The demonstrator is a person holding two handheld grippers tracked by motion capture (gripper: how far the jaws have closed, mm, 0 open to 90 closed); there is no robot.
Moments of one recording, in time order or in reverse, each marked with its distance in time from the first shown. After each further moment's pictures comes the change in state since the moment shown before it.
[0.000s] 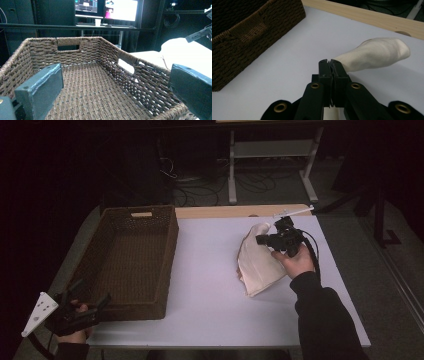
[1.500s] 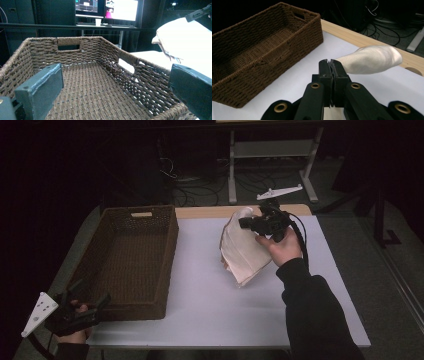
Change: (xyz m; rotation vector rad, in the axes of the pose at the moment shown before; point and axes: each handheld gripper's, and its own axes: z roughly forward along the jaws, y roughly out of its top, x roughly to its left) left arm 0.000 0.000 0.000 0.001 0.003 -0.002; right arm 0.051 0.057 -0.013 -0.081 0.042 -0.082
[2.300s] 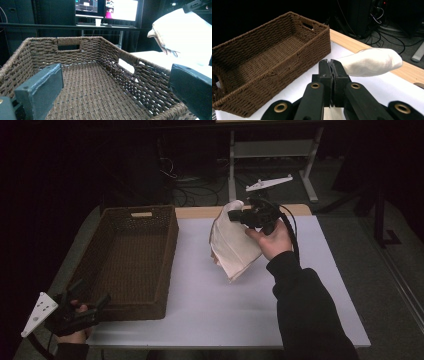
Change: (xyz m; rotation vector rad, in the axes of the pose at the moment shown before) left arm 0.000 0.000 0.000 0.000 0.000 0.000; right arm 0.019 0.026 0.006 -0.033 0.028 -0.033
